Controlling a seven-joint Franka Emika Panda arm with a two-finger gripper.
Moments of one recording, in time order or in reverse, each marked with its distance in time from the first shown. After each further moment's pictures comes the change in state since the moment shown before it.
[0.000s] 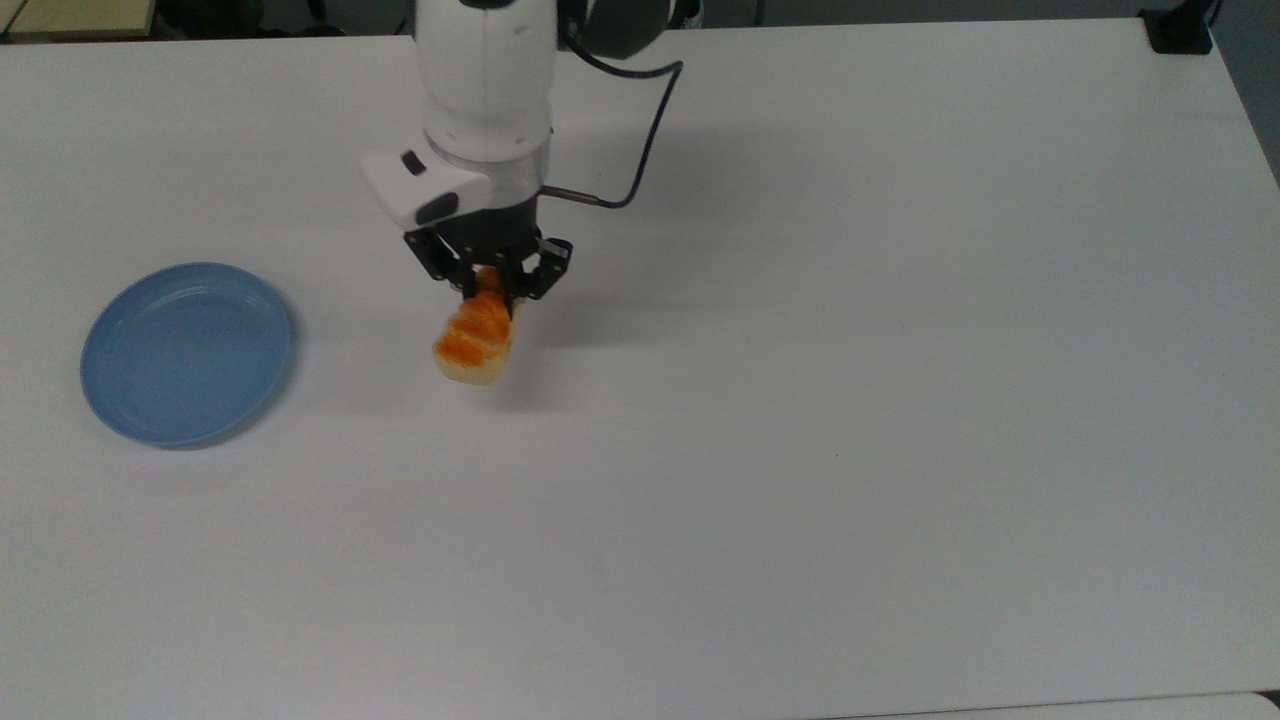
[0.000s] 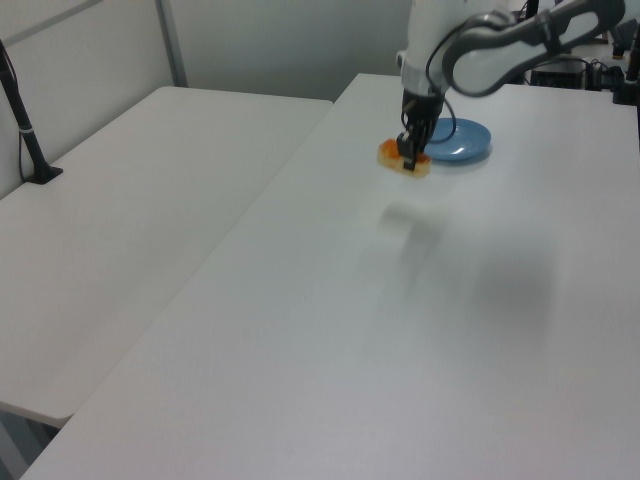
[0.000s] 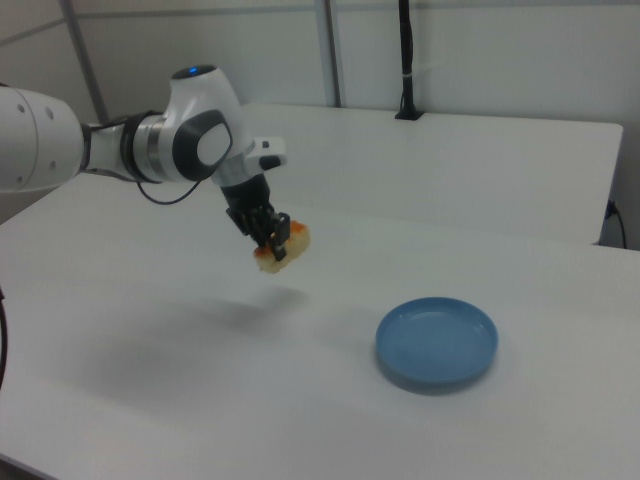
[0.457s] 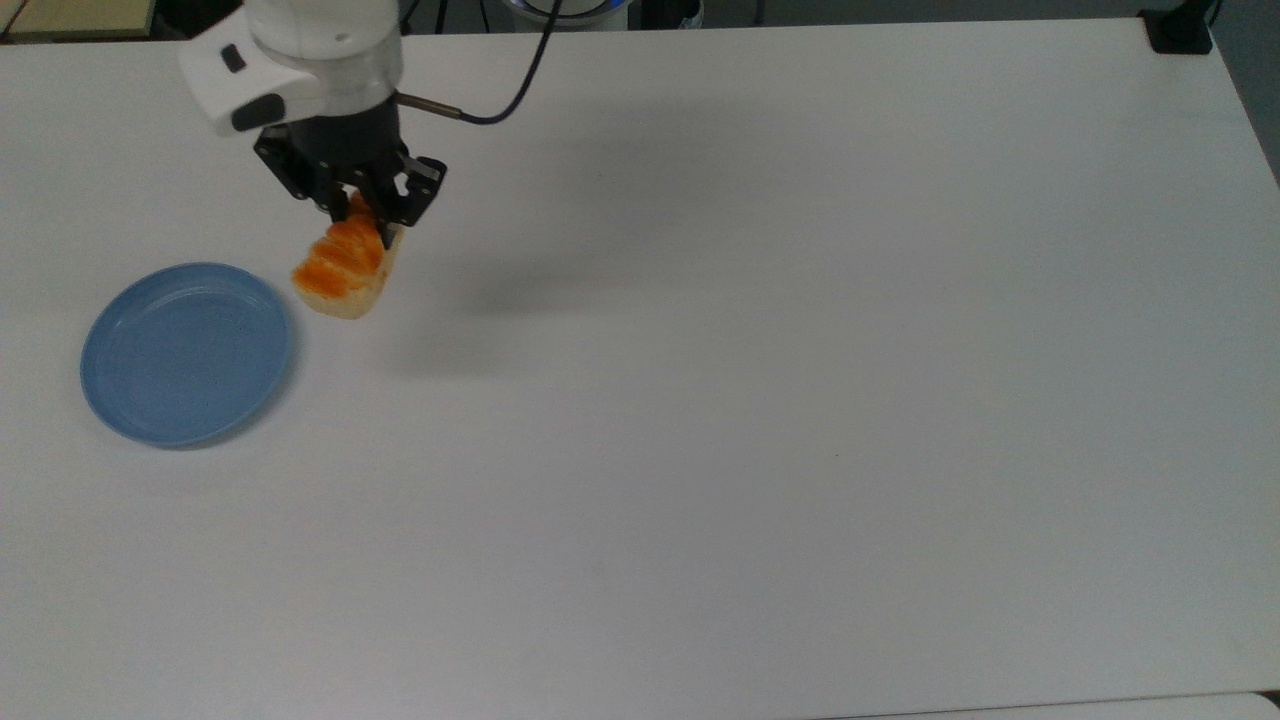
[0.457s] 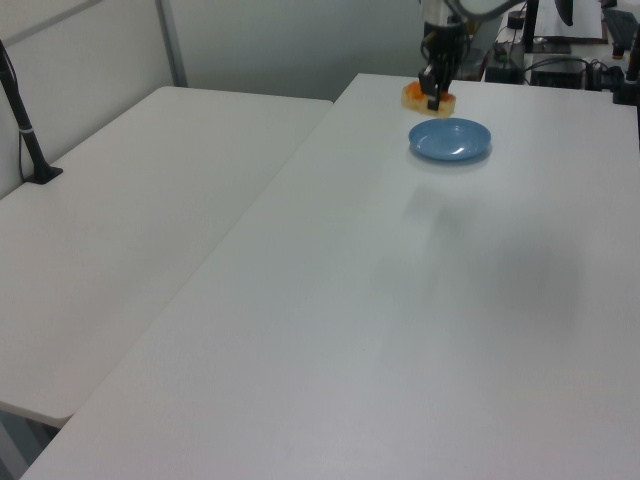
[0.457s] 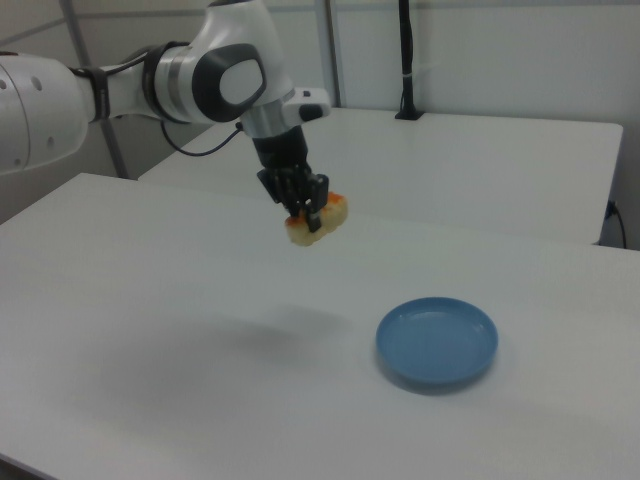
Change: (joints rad) arm -0.138 -0.018 0.000 0.227 0.014 -0.298 -0.137
